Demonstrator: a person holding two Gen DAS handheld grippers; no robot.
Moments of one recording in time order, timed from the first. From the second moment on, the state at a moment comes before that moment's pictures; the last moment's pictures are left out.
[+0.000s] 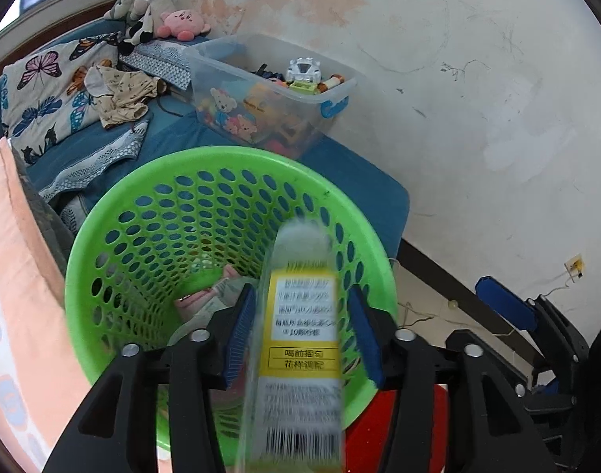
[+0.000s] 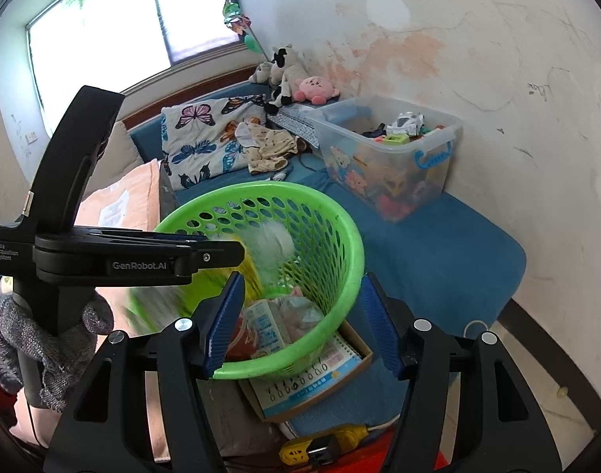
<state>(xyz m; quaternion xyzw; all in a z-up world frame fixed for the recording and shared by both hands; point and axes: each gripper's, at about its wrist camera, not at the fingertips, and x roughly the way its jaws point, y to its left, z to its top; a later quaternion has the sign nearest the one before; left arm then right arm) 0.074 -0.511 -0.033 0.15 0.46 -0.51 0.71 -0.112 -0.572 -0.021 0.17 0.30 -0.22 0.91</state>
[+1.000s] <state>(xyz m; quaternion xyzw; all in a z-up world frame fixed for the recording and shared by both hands) 0.148 -0.241 0.029 0.08 0.39 -0.30 0.86 0.012 -0.449 0.009 0.10 0.32 -0.04 0.94</state>
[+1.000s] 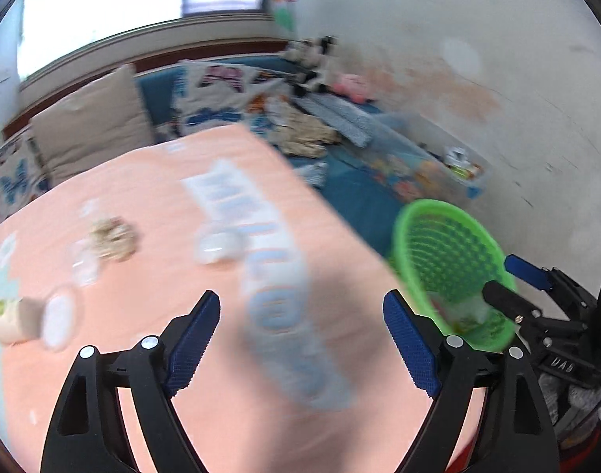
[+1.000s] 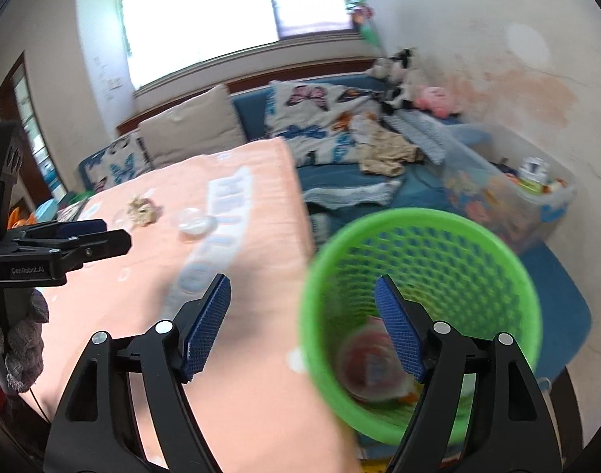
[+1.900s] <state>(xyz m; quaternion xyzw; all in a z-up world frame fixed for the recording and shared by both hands) 0.215 -0.018 -0.015 -0.03 0.45 -0.10 0.89 0.179 -0.328 -0.022 0.06 0.39 0.08 0.92</state>
